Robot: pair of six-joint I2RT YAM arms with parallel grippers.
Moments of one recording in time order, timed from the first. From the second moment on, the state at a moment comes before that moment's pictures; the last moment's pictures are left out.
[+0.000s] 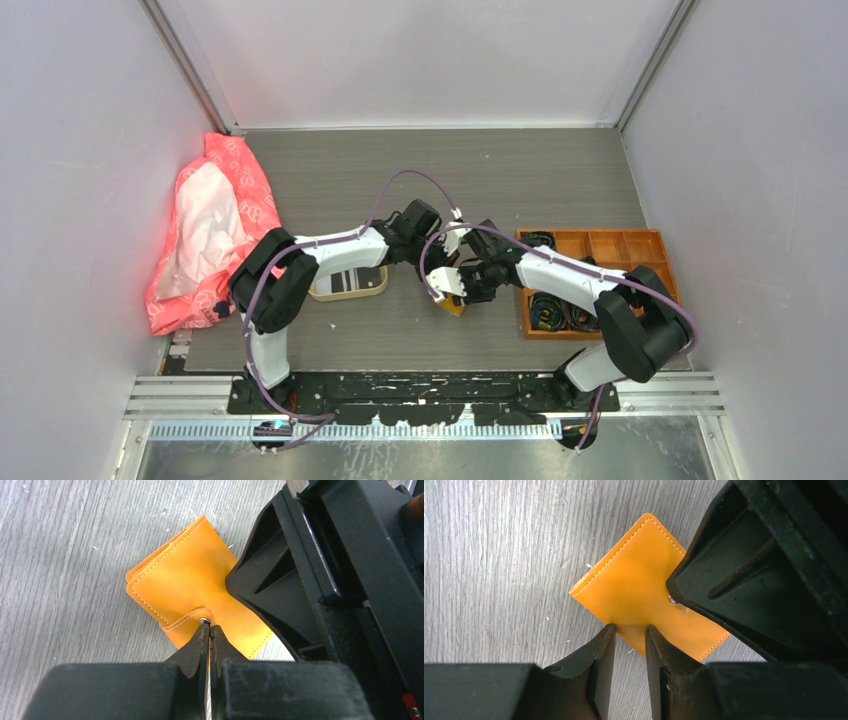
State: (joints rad) left arm -0.80 1.90 1.21 -0.25 0.55 0.15; right arm 0.63 1.47 0.80 -0.51 -0.42 -1.18
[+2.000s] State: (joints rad) left arm -0.85 2.06 1.50 -0.60 0.45 -0.14; right arm 0.63 1.40 0.81 -0.56 -0.46 -1.15
